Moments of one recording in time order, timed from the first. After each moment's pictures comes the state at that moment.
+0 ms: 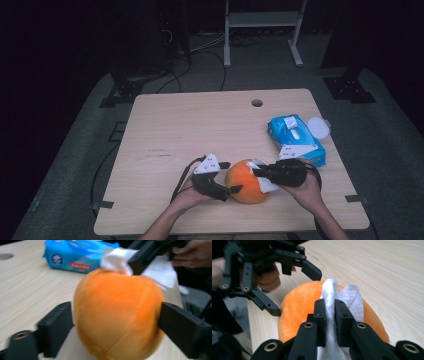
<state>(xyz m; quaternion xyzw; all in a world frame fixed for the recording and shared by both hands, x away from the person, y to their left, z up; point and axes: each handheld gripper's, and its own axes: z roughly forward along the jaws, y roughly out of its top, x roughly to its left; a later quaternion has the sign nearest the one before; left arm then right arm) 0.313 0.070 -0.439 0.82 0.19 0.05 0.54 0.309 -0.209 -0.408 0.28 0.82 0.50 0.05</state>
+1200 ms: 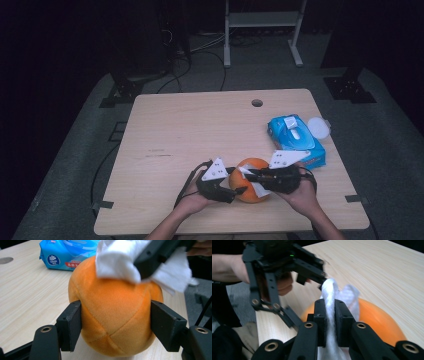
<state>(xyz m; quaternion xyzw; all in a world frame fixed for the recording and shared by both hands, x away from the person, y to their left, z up) 0.296 0.056 -0.433 0.84 0.17 0.09 0.51 0.286 -0.183 -0.390 0.22 0.84 0.49 0.09</state>
